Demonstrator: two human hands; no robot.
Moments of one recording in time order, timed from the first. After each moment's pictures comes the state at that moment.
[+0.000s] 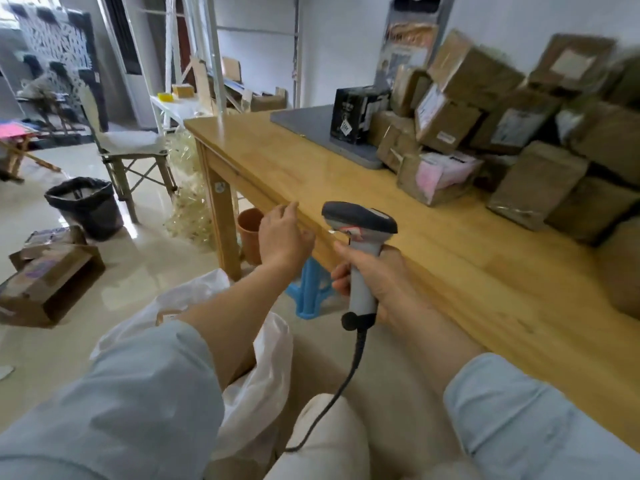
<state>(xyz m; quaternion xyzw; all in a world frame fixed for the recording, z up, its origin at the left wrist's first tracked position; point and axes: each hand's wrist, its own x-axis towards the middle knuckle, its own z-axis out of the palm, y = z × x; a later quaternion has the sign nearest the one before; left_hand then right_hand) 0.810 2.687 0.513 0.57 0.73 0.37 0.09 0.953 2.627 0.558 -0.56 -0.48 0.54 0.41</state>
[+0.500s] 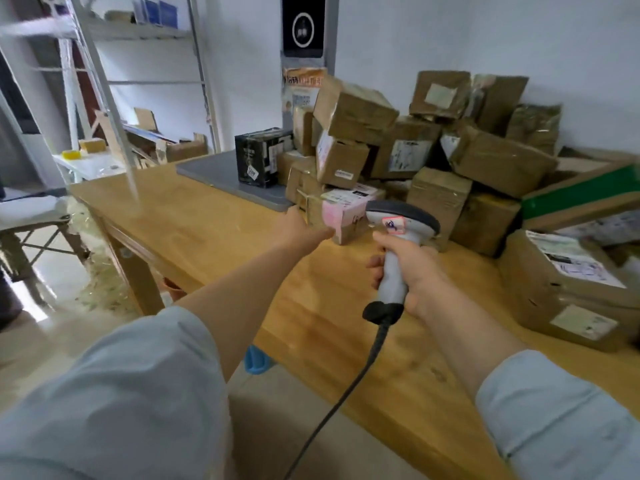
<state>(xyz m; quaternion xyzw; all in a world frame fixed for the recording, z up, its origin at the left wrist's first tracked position) 0.973 2.805 0.597 0.62 0.65 0.36 0.27 1.115 2.697 0.620 -0.56 -0.28 0.55 0.56</state>
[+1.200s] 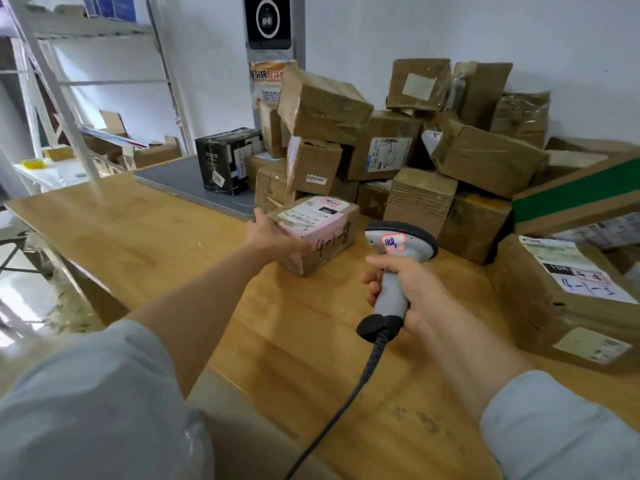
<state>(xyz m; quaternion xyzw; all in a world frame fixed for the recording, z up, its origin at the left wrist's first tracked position) 0.987 2.875 0.584 0.59 0.66 0.32 0.33 1.170 2.752 0.590 -0.53 -0.22 0.61 0.55</state>
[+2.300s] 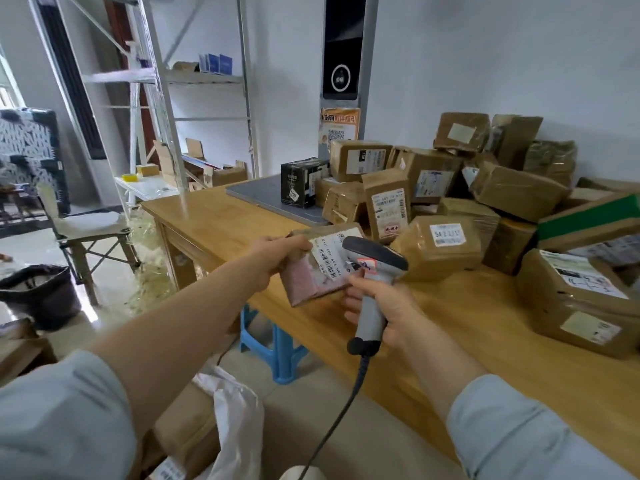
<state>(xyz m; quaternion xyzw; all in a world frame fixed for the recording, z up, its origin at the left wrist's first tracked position) 0.874 2.705 0.632 0.42 0.60 0.44 0.52 1.056 2.650 0.595 -0.52 -0.35 0.59 0.50</state>
